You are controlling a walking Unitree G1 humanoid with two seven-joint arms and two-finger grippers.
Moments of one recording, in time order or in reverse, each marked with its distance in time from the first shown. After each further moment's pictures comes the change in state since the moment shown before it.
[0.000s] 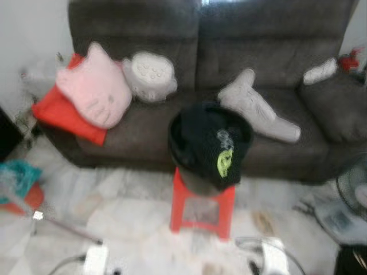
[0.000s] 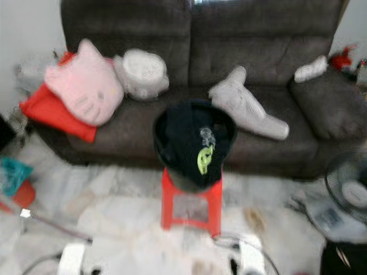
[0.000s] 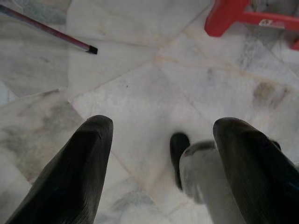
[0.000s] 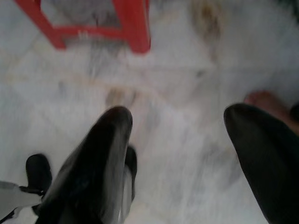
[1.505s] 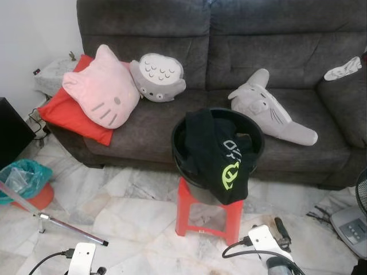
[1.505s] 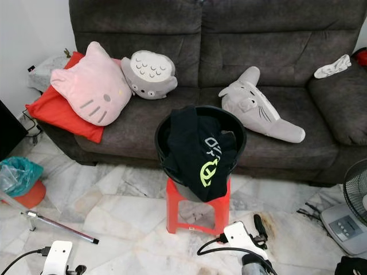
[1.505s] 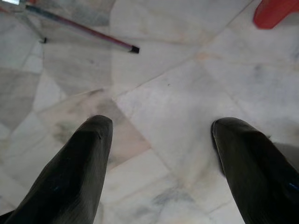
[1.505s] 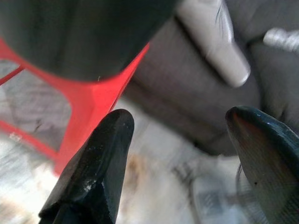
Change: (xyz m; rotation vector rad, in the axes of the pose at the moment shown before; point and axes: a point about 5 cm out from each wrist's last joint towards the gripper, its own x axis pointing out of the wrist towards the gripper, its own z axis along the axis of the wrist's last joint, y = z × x) left arm -0.008 0.048 0.003 0.092 0.021 0.112; right arm -0.022 0.013 0.049 -0.651 -0.673 -0.289
